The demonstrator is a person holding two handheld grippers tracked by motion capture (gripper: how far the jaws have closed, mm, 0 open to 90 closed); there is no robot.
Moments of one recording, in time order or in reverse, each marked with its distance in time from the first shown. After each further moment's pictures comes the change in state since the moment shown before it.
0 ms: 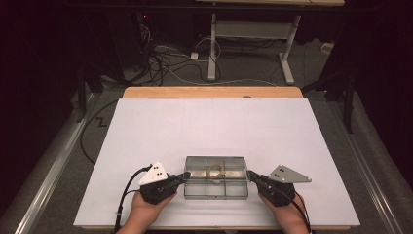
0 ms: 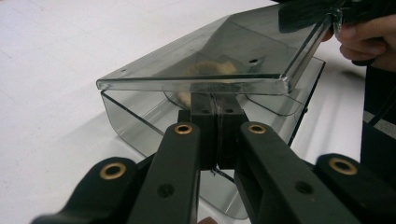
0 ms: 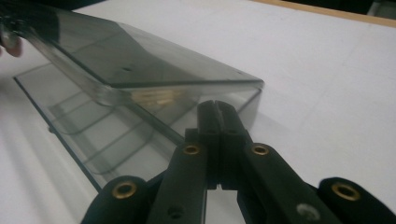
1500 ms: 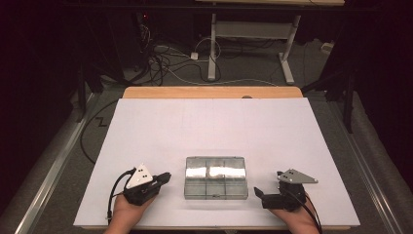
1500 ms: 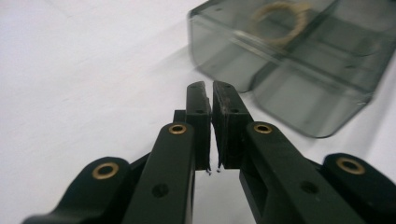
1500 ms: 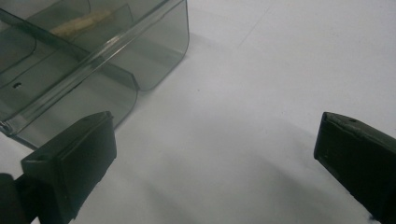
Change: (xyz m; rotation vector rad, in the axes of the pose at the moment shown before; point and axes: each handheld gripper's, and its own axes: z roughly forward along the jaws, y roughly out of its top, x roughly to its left) left arm 0.031 -0.032 -0.026 0.088 0.201 0.008; right arm -0.021 -0.026 -0.010 0.163 -0.133 0.086
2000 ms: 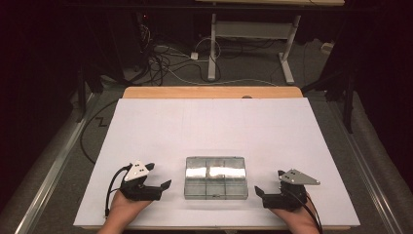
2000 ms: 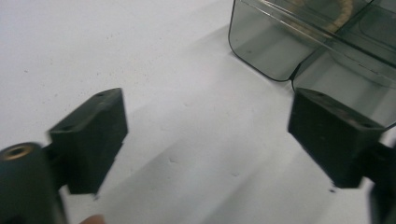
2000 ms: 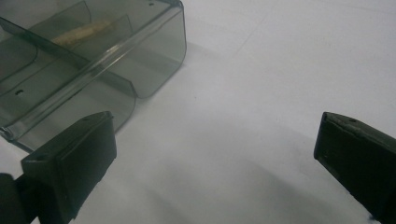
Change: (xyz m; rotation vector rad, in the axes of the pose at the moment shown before) left arm 0.012 0.000 0.003 0.044 0.011 -0.067; right arm -0.001 -0.001 -0.002 -0.031 -0.008 0.002
